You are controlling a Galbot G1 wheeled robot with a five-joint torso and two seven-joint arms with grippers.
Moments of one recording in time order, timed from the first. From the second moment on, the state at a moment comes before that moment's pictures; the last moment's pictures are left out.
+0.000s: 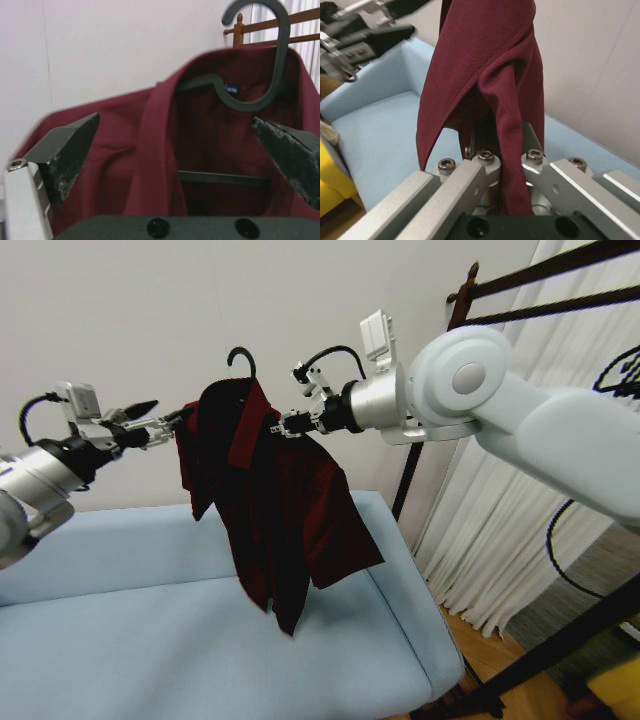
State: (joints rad) left arm 0.87 -0.38 -0.87 -2.17 -1.48 0.36 0.02; right arm 0.79 0.85 -0.69 1.86 2.04 -0.71 0.29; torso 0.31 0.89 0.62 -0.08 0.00
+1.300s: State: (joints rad) left arm 0.89 -0.39 -0.87 -2.19 -1.43 0.35 0.04; right arm 0.78 0.85 -0.66 1.92 2.06 -0.67 0.30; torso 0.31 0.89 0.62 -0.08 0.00
